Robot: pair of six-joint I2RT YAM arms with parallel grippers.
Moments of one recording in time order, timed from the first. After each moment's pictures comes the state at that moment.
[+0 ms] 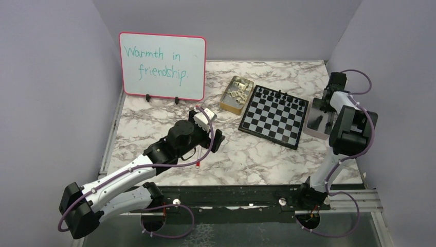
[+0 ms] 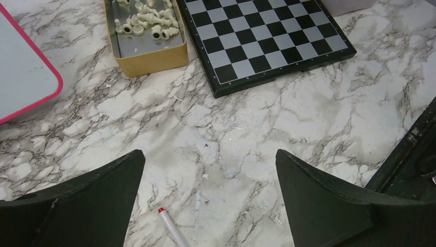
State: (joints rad) left arm -0.87 0.92 0.67 -0.04 -0.09 -0.08; right arm -0.31 1.92 1.31 -0.32 0.29 0.09
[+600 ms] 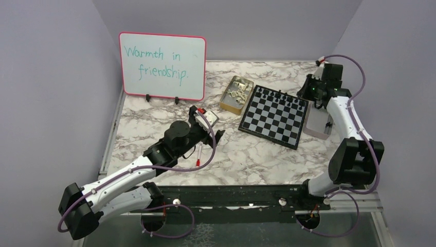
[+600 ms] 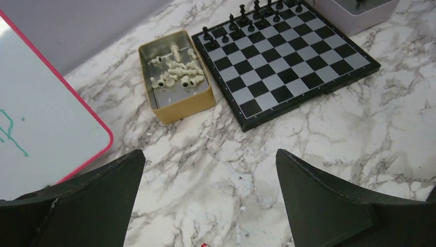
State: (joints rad) left arm -0.87 0.90 0.63 0.09 -0.09 0.11; right arm -0.16 1.53 1.30 -0.46 -0.15 0.13
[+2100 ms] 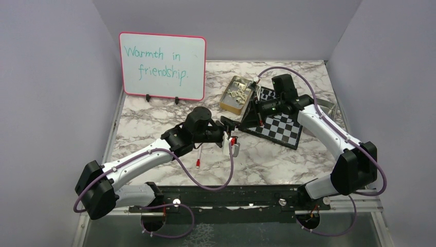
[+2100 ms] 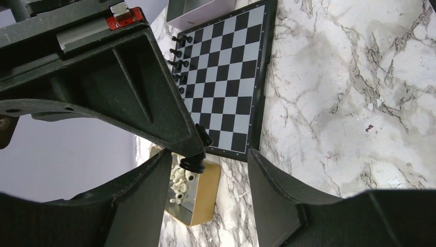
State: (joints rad) left arm -0.87 1.19 0.86 -0.04 0.50 1.05; right arm 0.40 1.45 1.19 -0.55 -1.06 -0.01
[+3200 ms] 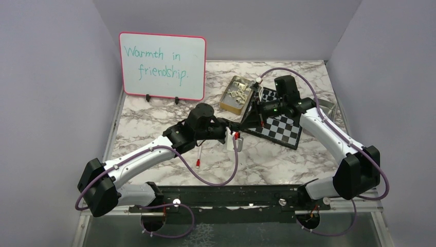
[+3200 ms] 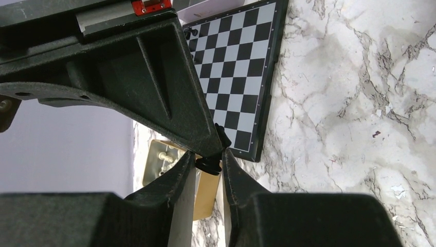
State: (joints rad) left arm -0.87 1.23 0.92 -0.07 0.46 1.00; right arm 0.40 1.41 1.15 -0.49 -1.08 0.03
